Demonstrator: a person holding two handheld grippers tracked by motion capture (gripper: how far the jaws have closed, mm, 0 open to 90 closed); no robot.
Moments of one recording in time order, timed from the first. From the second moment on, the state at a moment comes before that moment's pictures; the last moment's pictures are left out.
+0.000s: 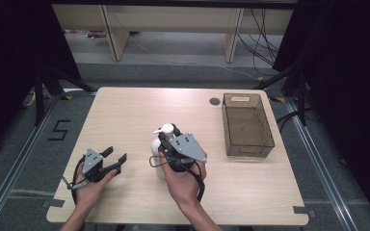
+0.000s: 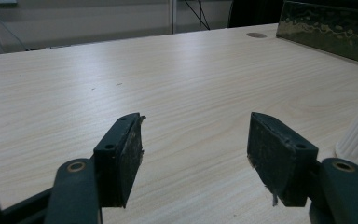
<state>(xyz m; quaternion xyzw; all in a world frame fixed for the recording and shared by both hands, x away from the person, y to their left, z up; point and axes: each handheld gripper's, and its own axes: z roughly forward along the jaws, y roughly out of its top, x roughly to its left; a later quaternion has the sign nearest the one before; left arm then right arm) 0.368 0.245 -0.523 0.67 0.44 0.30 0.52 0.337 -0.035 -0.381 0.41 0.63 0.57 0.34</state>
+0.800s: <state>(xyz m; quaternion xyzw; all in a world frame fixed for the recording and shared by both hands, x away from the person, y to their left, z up) 0.367 0.245 -0.523 0.67 0.44 0.30 0.52 0.334 -0.059 -0.363 0.41 0.63 0.57 0.33</state>
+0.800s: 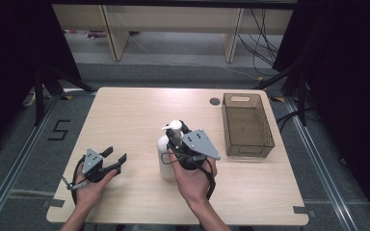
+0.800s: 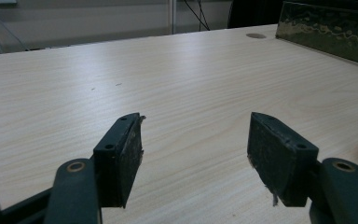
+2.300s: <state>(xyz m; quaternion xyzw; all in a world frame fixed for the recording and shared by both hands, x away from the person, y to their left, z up) 0.366 0.244 -0.523 0.67 0.44 0.30 0.52 0.334 -0.140 -0.342 0.45 0.59 0.55 0.39</state>
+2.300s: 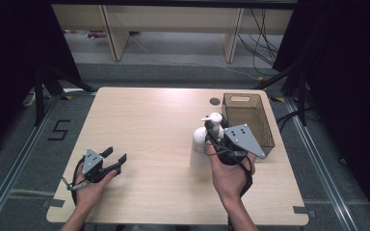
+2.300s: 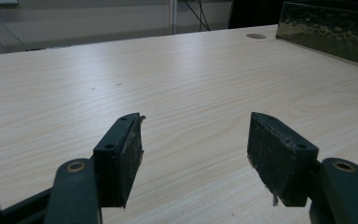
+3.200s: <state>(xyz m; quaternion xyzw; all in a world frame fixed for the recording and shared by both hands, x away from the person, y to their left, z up) 0.365 0.244 -0.523 0.67 0.44 0.30 0.52 0.331 -0.183 -0.338 0.47 0.56 0.54 0.41</state>
